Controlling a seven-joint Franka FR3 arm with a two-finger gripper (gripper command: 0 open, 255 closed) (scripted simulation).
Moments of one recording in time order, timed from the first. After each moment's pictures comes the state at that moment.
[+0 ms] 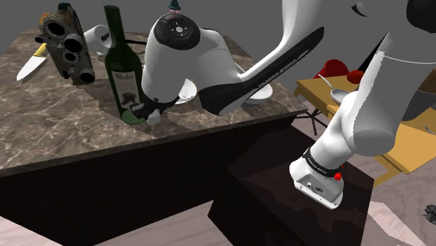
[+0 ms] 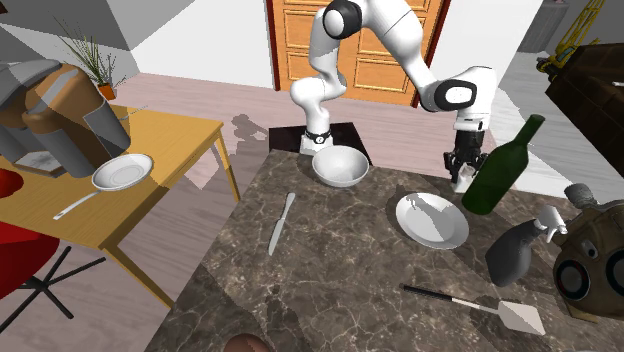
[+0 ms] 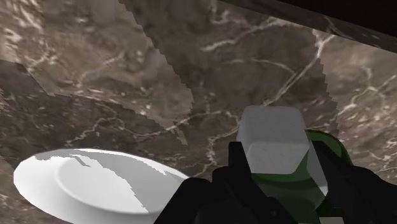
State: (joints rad) arm 0.31 0.21 0.50 -2.07 -0.77 2.41 1.43
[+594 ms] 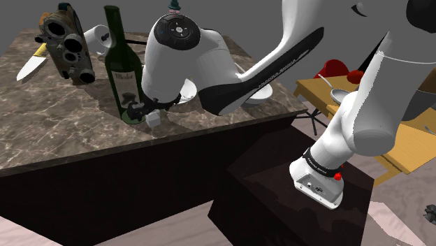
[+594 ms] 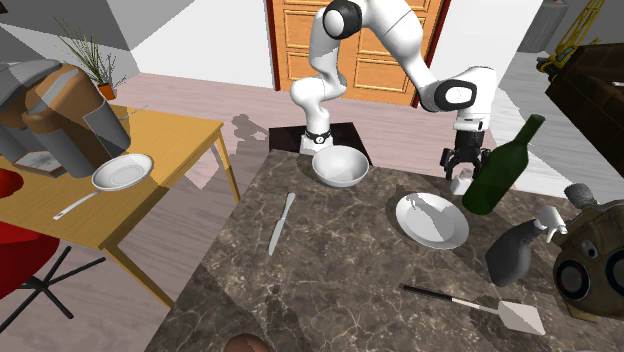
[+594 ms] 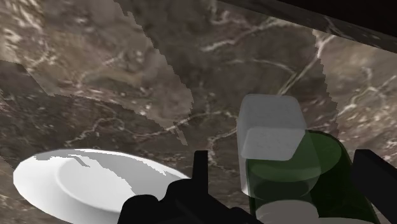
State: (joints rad) arm 0.31 0.21 0.50 -2.07 -0.77 2.41 1.43
